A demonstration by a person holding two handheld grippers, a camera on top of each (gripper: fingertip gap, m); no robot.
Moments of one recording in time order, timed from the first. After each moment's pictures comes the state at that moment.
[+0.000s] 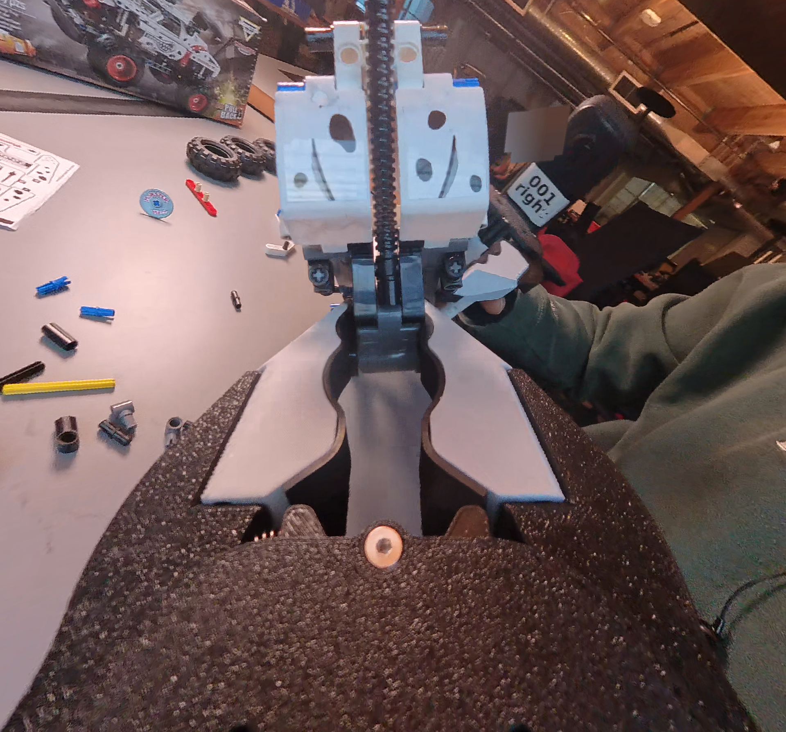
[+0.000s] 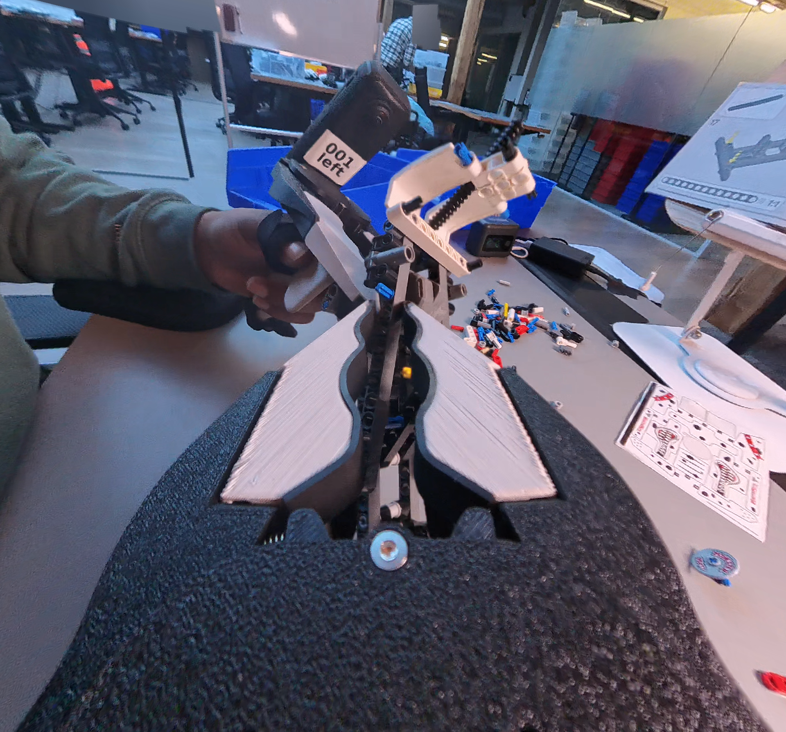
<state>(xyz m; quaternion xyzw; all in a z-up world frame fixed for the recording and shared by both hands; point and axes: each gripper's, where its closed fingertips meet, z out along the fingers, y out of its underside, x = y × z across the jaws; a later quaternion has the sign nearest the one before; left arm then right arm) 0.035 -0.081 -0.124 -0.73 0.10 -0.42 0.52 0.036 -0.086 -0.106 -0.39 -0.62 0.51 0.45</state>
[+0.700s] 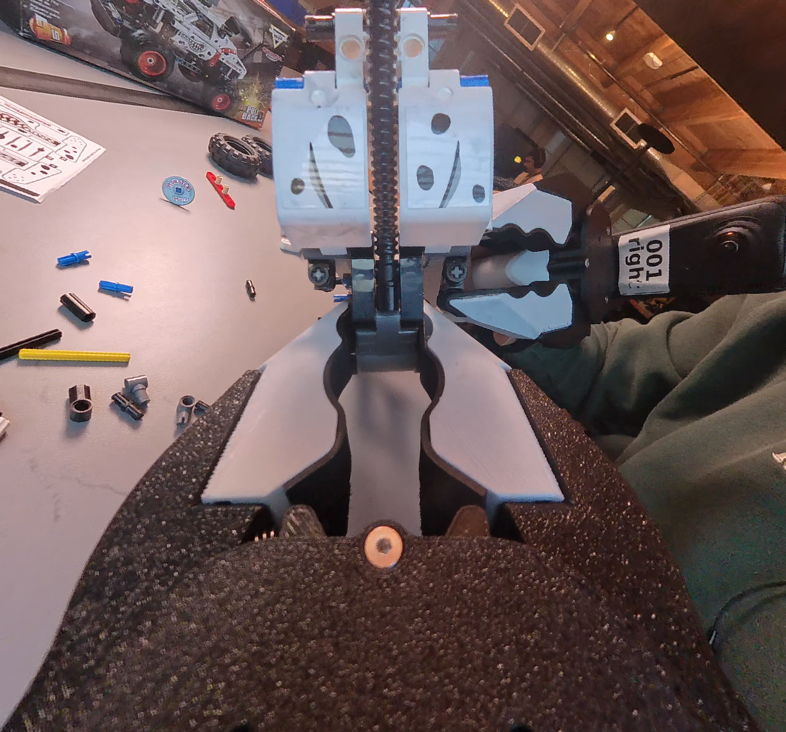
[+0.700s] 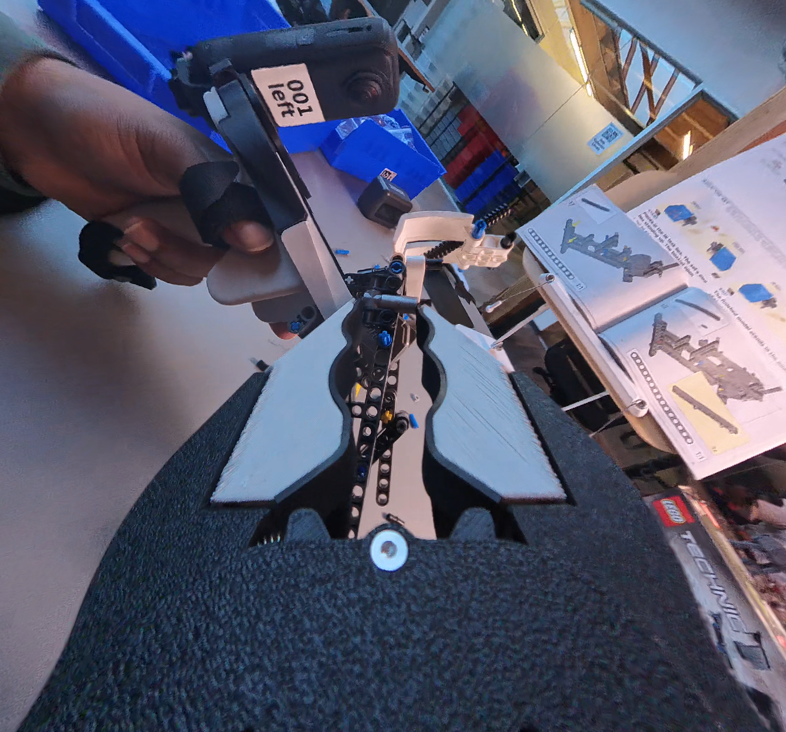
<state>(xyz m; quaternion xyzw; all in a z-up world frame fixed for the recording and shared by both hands) 0.026 -0.080 -0.135 -0.73 0.06 -0.43 0.53 0.009 -0.090 -0.101 -0.34 -0.68 0.24 0.61</state>
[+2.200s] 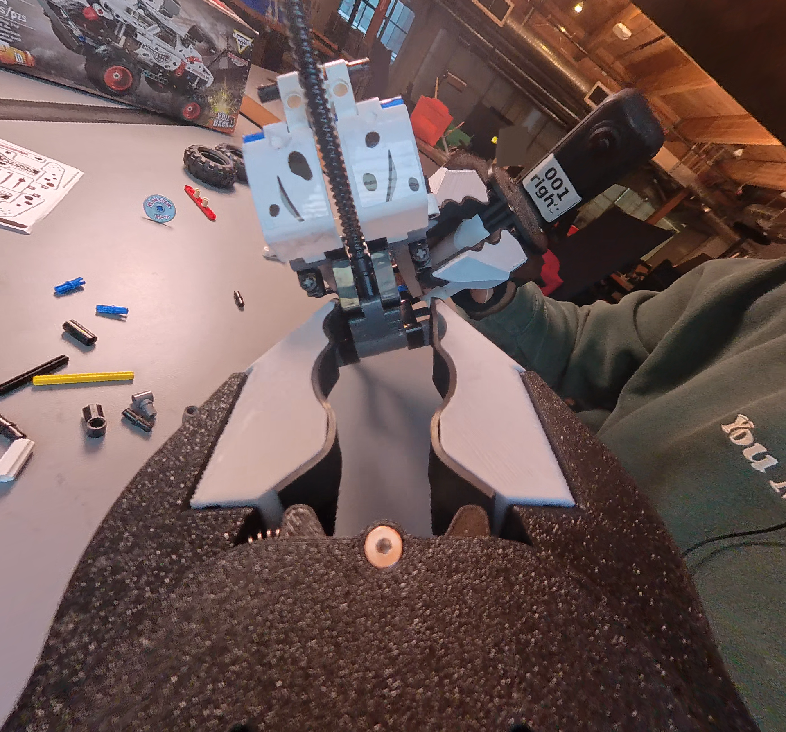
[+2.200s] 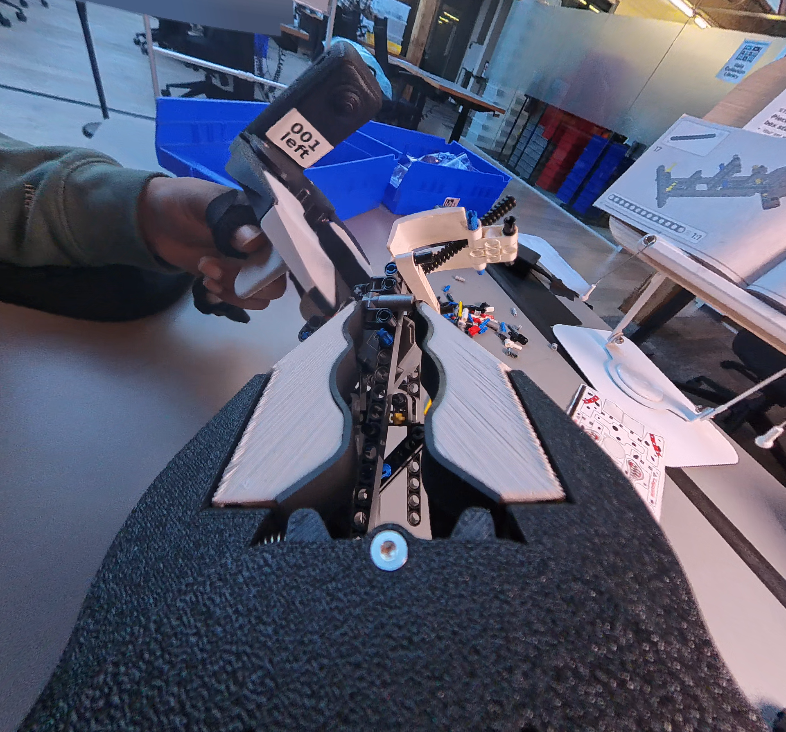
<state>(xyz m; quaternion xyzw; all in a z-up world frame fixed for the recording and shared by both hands) 0.018 -0.091 -0.119 -0.72 0.10 -0.44 0.52 0.016 -0.082 -0.095 -0.40 -0.64 0.42 0.50</state>
